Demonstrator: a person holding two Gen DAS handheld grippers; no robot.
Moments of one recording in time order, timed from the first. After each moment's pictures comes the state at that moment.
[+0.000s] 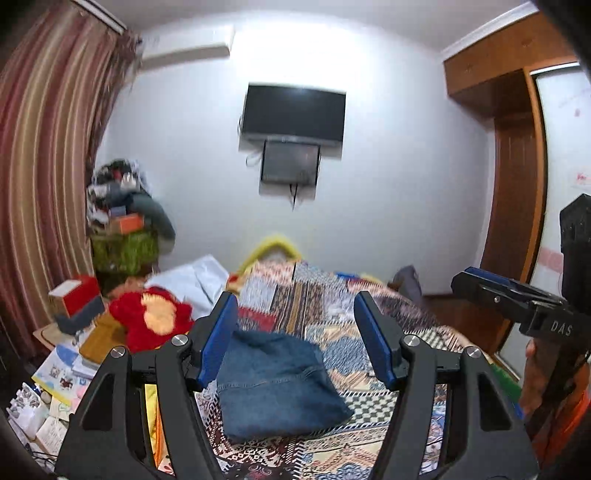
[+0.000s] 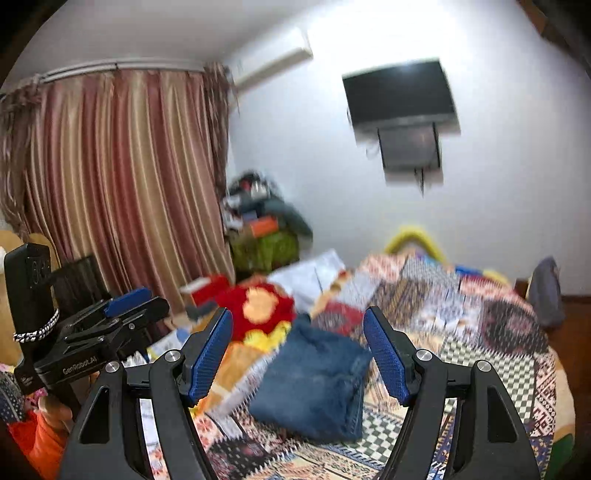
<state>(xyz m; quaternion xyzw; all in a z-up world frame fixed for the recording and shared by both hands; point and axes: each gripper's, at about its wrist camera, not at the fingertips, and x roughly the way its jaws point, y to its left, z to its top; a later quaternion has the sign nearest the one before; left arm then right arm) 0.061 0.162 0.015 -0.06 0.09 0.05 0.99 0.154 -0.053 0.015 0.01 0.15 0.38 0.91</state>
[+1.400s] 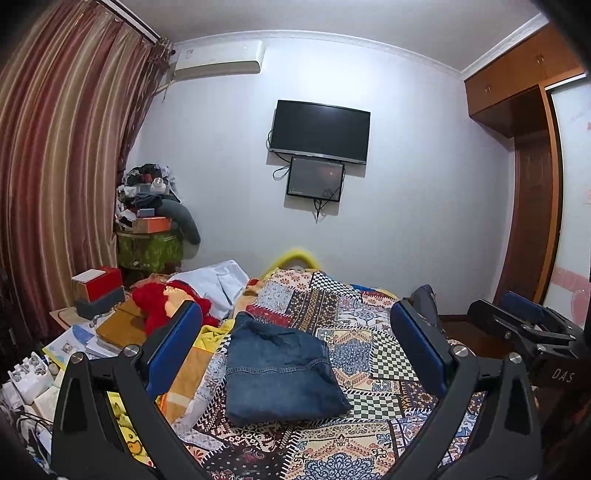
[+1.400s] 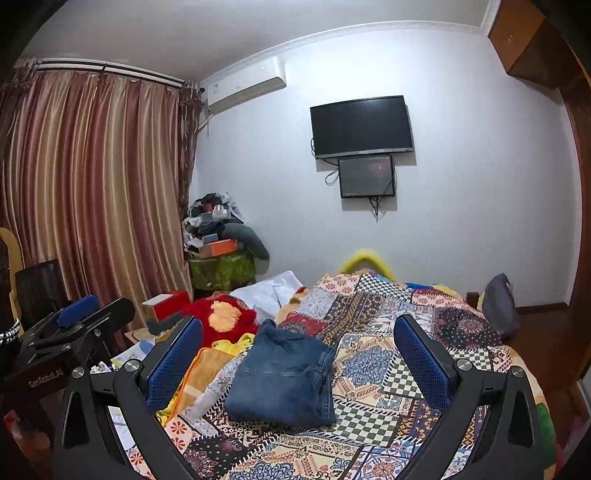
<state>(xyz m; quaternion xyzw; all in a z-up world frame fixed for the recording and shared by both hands) 0.017 0.135 -0.013 -0.08 0.07 0.10 0.99 0.063 -0.068 -0.003 0.00 0.11 0.28 0.95</state>
